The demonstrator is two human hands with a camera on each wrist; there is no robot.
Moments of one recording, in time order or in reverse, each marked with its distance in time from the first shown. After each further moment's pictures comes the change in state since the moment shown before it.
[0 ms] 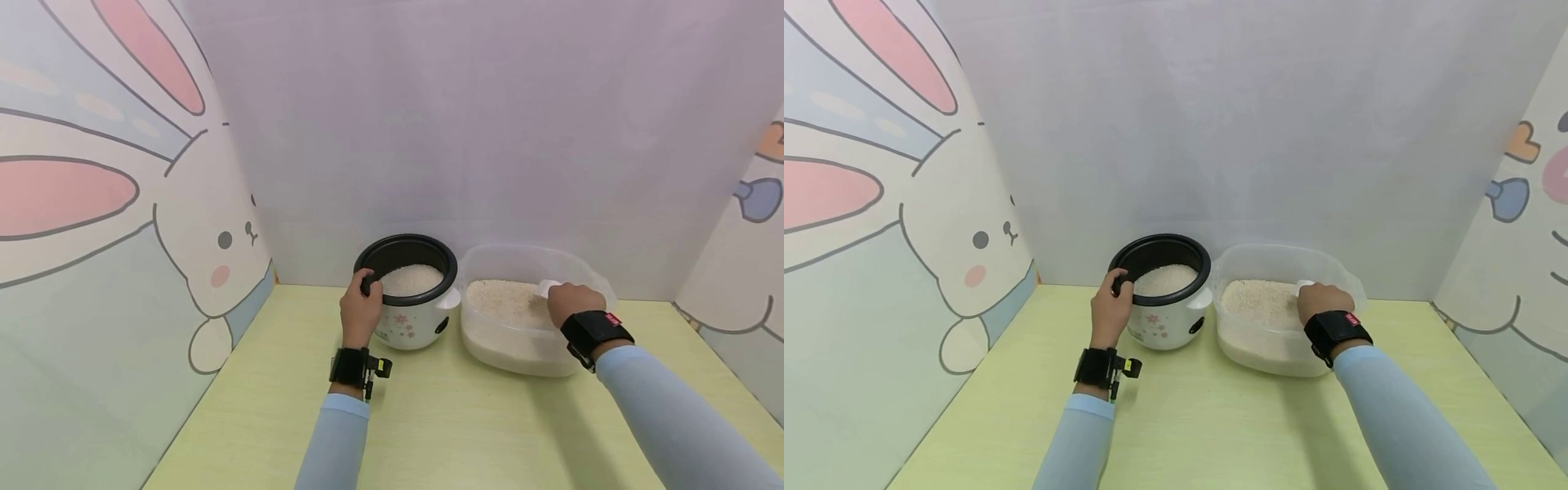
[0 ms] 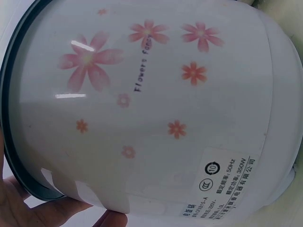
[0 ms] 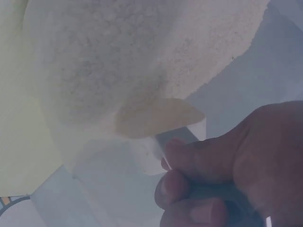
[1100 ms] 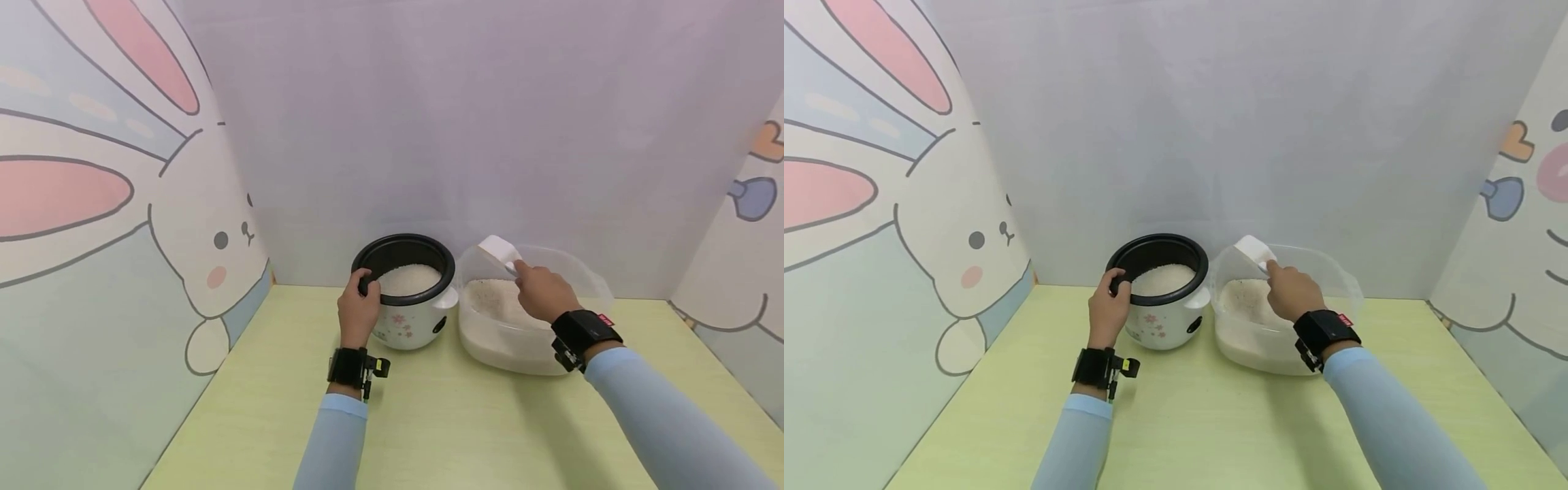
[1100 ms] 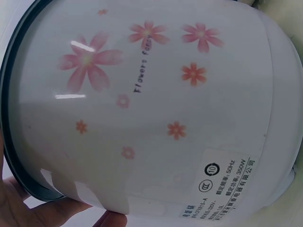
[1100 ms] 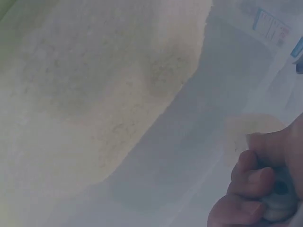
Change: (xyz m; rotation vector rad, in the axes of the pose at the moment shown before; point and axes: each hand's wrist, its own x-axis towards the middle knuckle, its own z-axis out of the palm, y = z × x) left_hand -0.001 0.004 0.000 0.003 0.012 -0.038; right_hand 0.020 -0.030 -0.005 0.240 0.171 -0.158
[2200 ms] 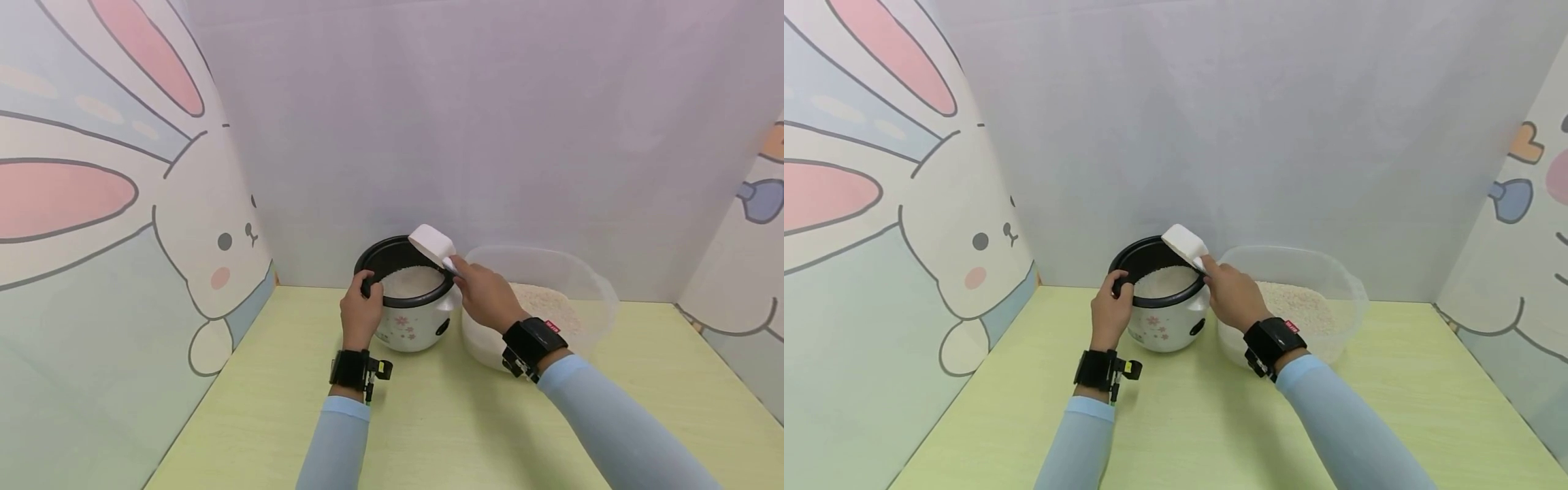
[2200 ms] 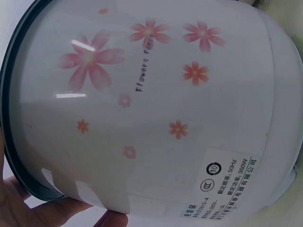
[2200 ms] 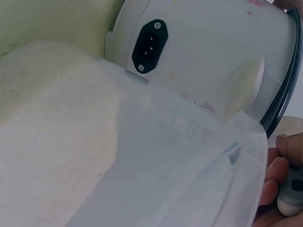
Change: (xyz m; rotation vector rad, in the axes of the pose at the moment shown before) left_hand 0.000 0.000 0.000 0.006 0.002 0.005; right_hand 0.017 -0.090 0.027 0.107 0.203 -0.243
